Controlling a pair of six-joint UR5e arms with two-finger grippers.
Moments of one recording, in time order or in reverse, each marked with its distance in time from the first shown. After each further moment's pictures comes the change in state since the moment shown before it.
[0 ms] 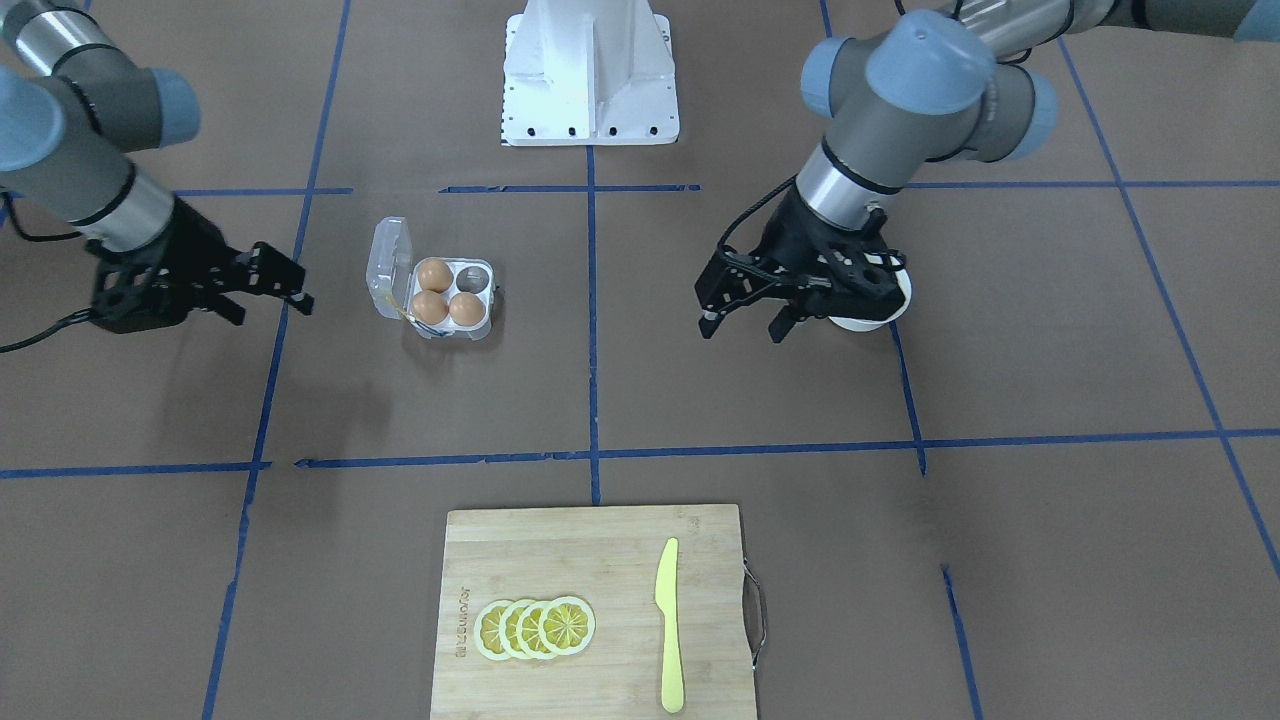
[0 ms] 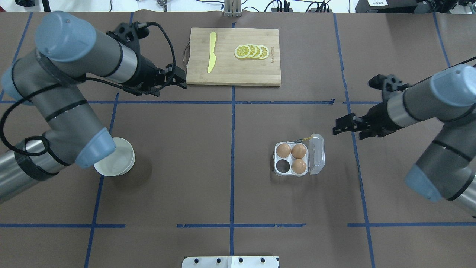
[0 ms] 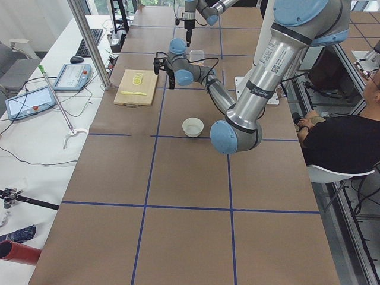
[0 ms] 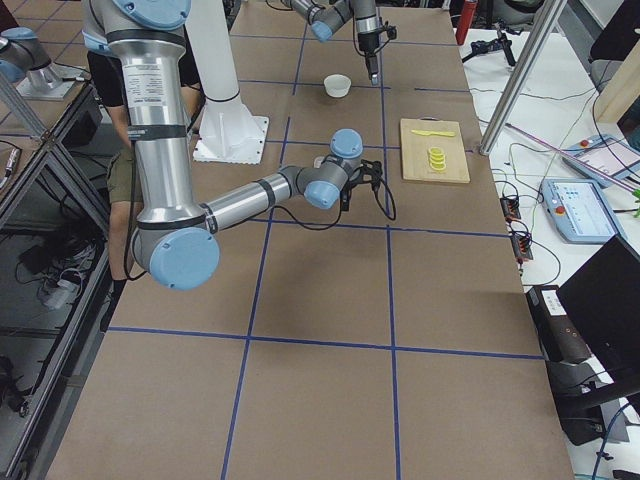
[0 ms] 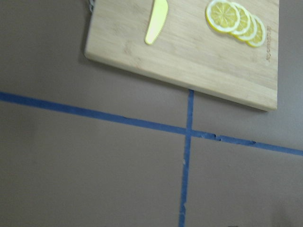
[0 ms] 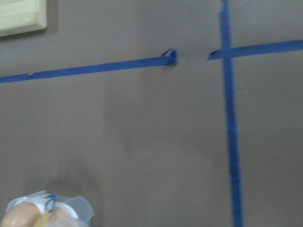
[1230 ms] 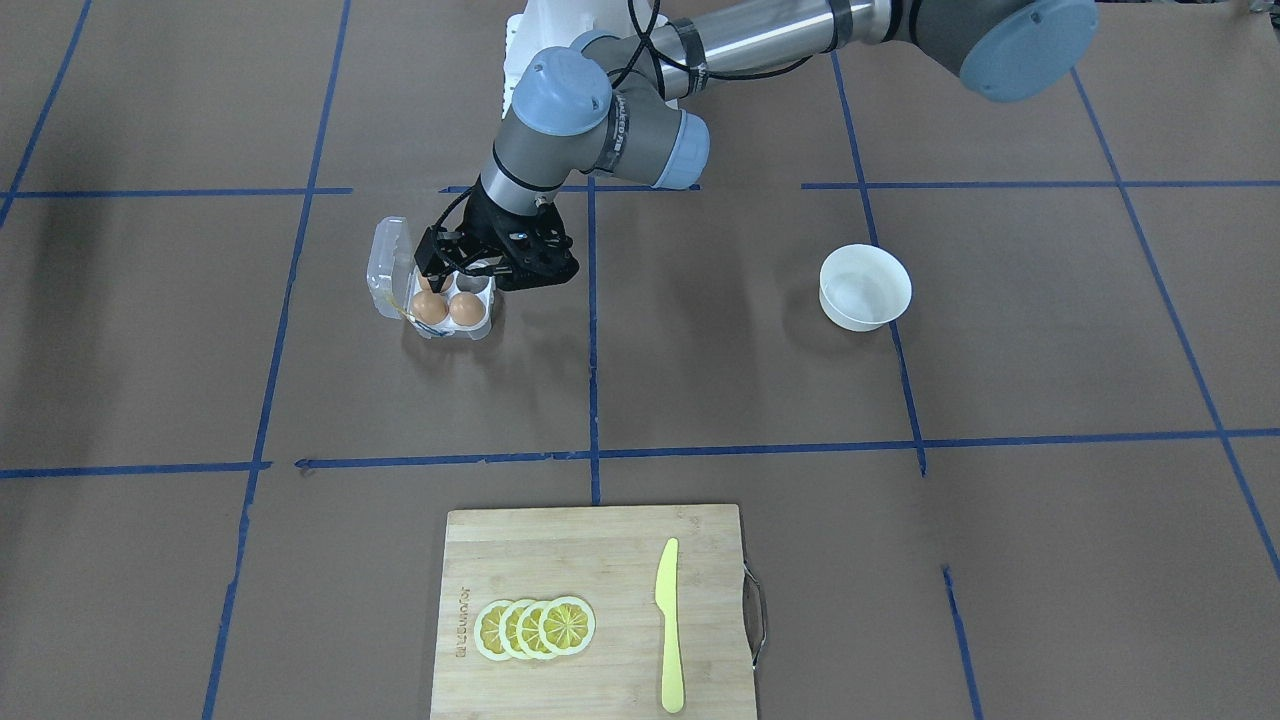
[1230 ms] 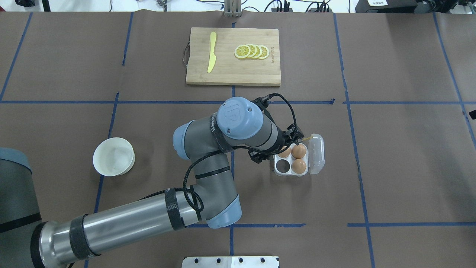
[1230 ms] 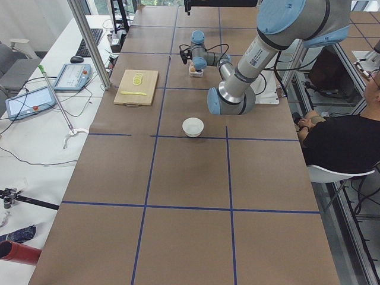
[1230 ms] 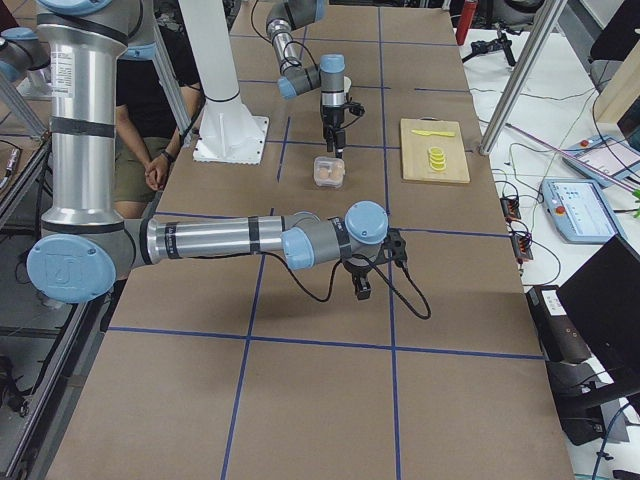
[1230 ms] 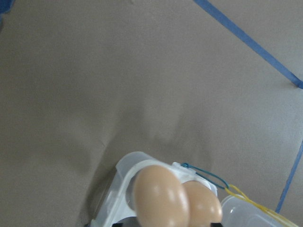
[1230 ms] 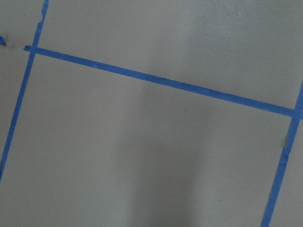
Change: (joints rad) left arm 0.393 -0.450 0.478 -0.167 0.184 -0.533; right arm 0.629 -0.213 -0.085 -0.407 0.321 -1.165
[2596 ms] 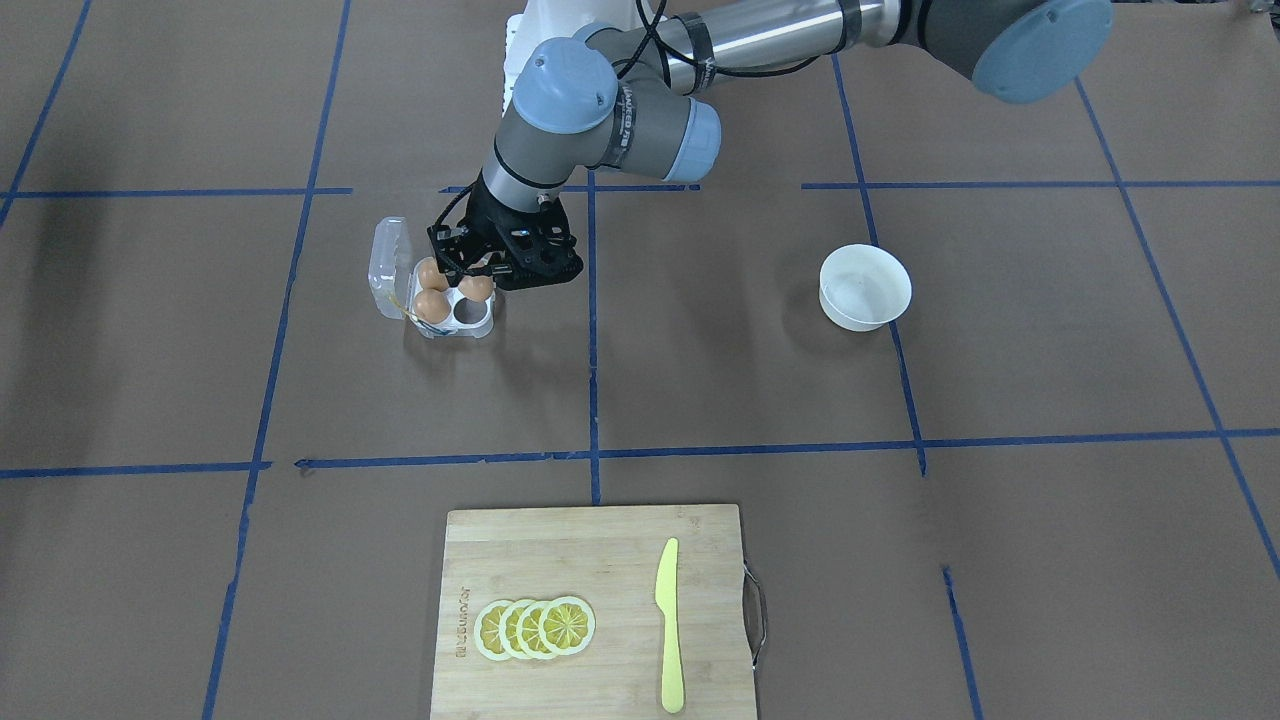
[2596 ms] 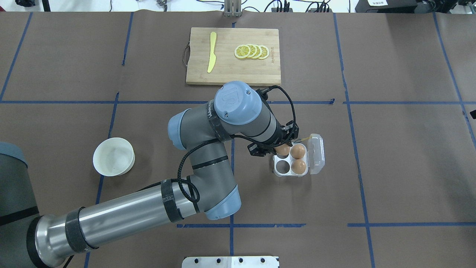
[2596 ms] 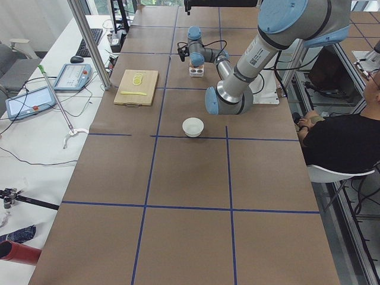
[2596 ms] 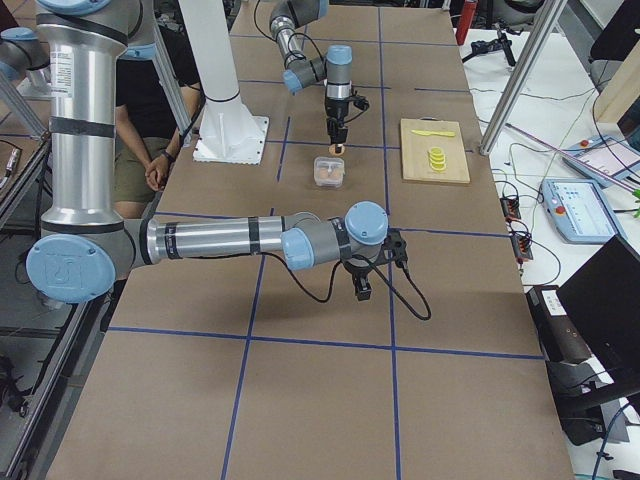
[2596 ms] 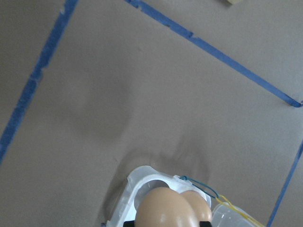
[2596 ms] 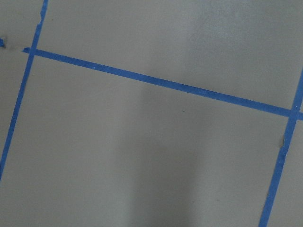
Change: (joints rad) left arm -0.023 -0.002 -0.029 0.056 -0.069 0.034; right arm 0.004 0.000 -0.001 -0.001 0.000 0.000
